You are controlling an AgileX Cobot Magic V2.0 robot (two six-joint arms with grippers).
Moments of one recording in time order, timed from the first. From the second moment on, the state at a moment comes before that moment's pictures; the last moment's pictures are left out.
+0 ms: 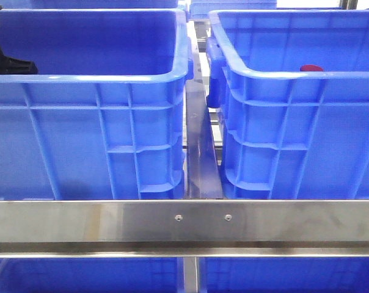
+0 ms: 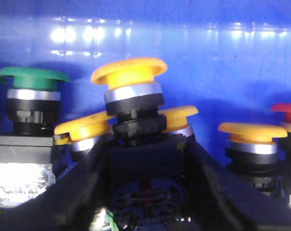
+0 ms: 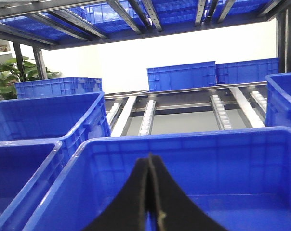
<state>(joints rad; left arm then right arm) -0.07 1.82 -1.27 0.09 0.45 -0.22 0.00 0.41 -0.45 1.73 0.05 -1.57</state>
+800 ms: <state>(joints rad) -0.39 1.37 -1.27 0.09 0.63 -0.18 0.00 0.41 -0.45 1.73 0.06 -1.57</state>
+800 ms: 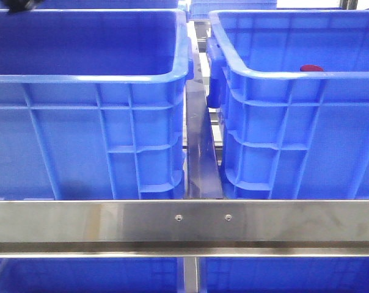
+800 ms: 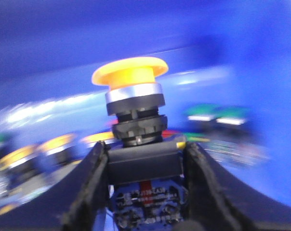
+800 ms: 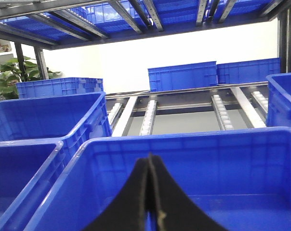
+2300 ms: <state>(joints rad) -1.02 1.31 -1.27 0.11 0.68 -0.10 0.00 0.44 -0.45 1.80 0.38 -1.45</state>
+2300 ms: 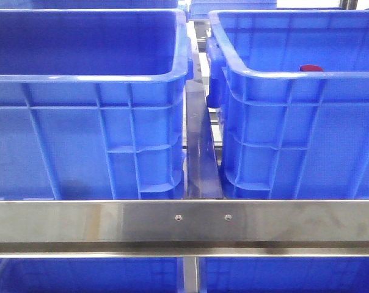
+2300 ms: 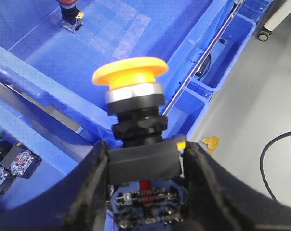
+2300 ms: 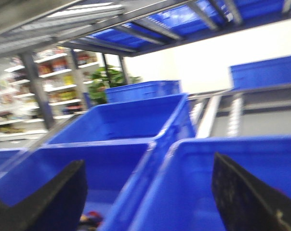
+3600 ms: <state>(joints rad) -1.02 1.31 -1.27 0.11 0.69 -0.10 0.10 1.16 -0.67 1.77 1.10 -1.01</state>
